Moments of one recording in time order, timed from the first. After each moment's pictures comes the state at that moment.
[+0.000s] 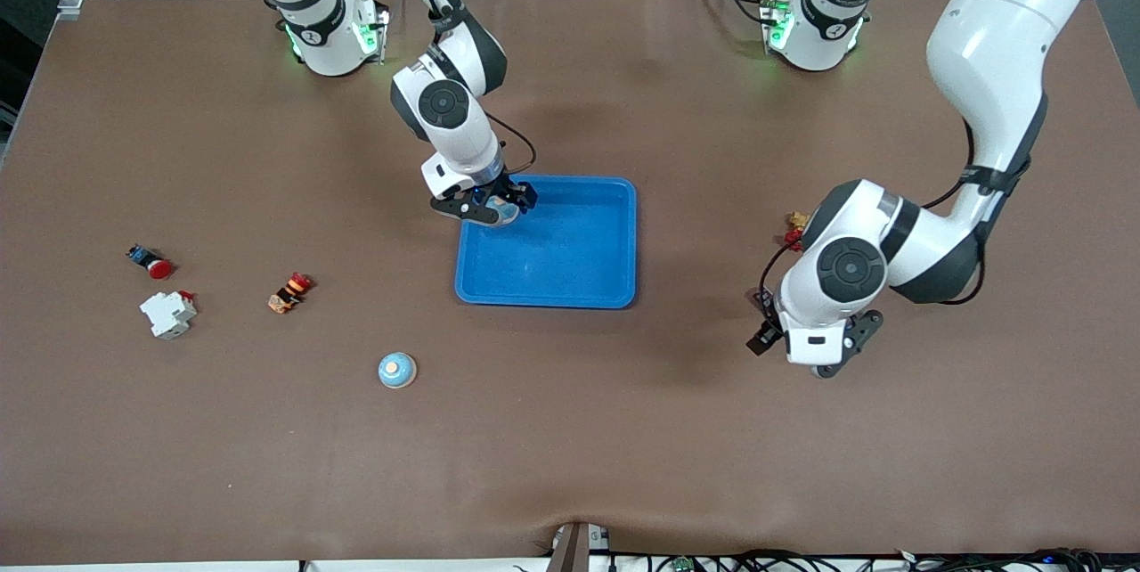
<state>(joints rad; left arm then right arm) 0.19 0.70 -0.65 -1.50 0.52 1.98 -1.35 0.68 0.37 0.07 -2.22 0.12 2.64 0.94</state>
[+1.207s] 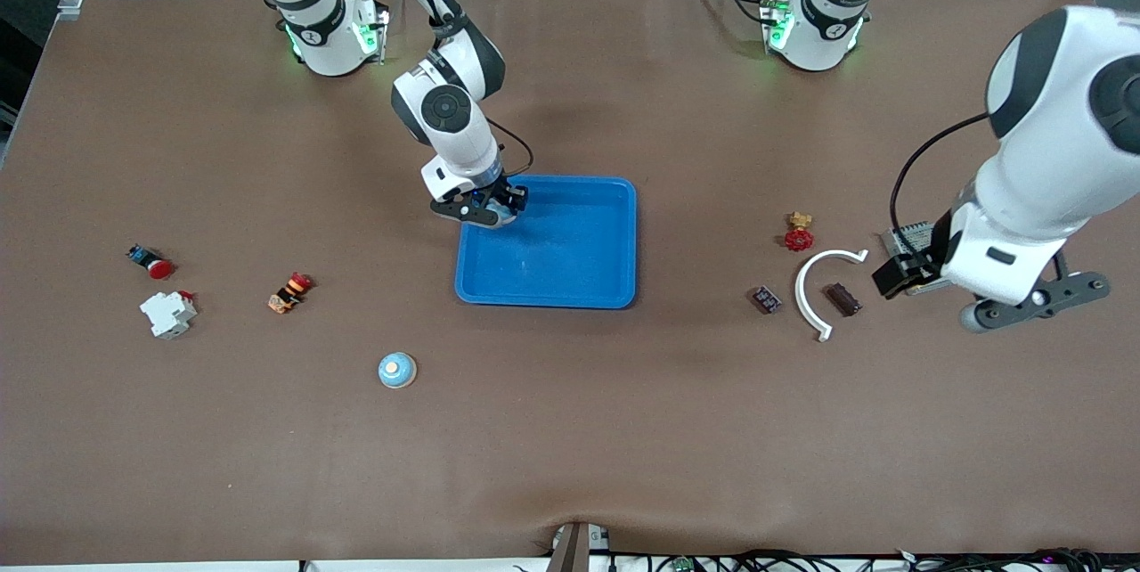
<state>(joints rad) 0.34 0.33 -0.67 -1.40 0.33 1.71 -0.56 0.68 0.40 0.06 -2.23 0.09 2.67 0.94</state>
